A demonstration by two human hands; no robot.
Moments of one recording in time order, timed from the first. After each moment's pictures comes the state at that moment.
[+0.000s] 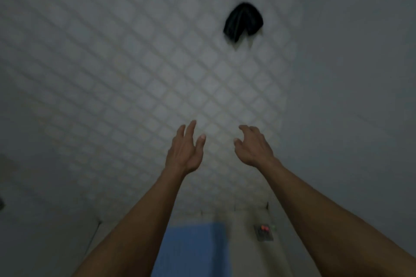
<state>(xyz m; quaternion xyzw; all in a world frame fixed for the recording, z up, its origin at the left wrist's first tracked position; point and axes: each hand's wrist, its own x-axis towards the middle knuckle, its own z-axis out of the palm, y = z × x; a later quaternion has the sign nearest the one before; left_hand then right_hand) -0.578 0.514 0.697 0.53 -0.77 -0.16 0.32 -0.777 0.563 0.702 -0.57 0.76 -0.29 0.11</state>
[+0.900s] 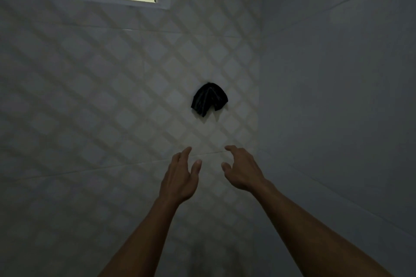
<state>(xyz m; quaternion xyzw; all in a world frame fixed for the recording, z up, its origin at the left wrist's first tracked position) -0.663 0.373 0.804 0.38 -0.81 -0.17 0.41 -0.833 0.461 0.829 -0.55 0.75 -0.36 -0.01</state>
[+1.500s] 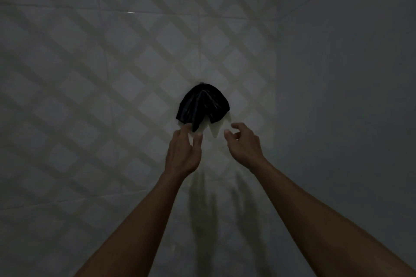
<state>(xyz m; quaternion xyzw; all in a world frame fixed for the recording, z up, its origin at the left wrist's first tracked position) -0.852 0.178 0.864 0.39 -0.75 -0.15 0.51 -1.013 0.237 0.876 -0.50 0.67 -0.55 0.04</state>
